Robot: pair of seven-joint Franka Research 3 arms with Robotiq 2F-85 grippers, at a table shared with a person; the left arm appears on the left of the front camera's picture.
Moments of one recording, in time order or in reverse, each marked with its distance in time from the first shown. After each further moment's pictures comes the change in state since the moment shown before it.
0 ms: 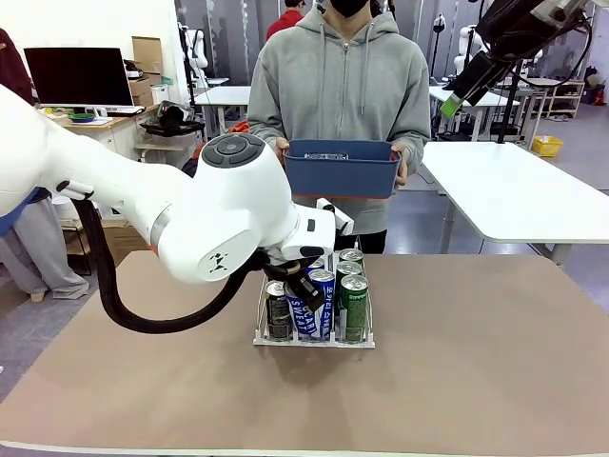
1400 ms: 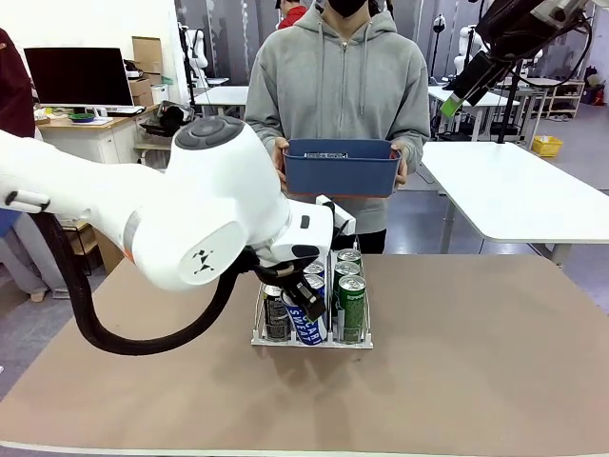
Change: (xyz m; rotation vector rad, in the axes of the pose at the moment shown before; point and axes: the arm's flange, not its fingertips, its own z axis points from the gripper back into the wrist) left arm -0.017 -0.028 0.038 -0.066 -0.012 -0.030; right arm 0.000 0.000 0.000 0.000 0.000 0.000
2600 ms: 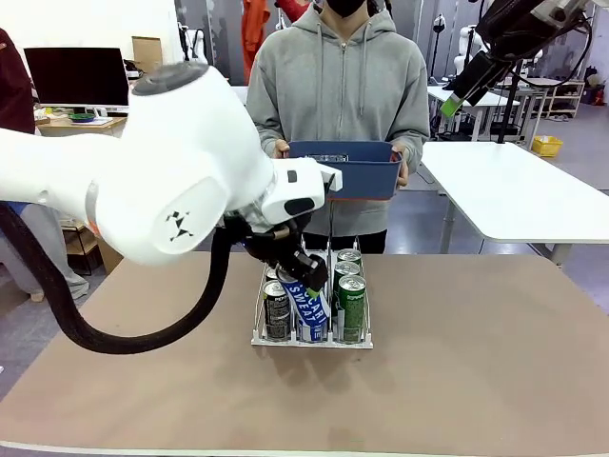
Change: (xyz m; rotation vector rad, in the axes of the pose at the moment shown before) left arm 0.004 -0.001 0.060 -0.017 -0.053 0.216; right arm 0.000 0.000 0.000 0.000 0.000 0.000
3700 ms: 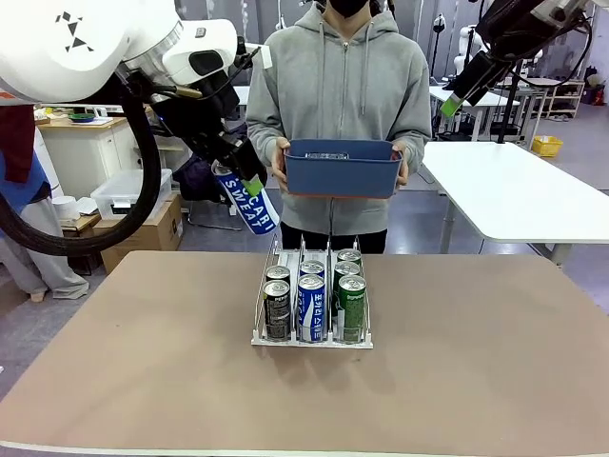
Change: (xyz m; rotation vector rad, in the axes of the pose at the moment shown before) left arm 0.039 0.105 0.133 -0.016 -0.040 -0.025; right arm 0.000 0.000 0.000 0.000 0.000 0.000
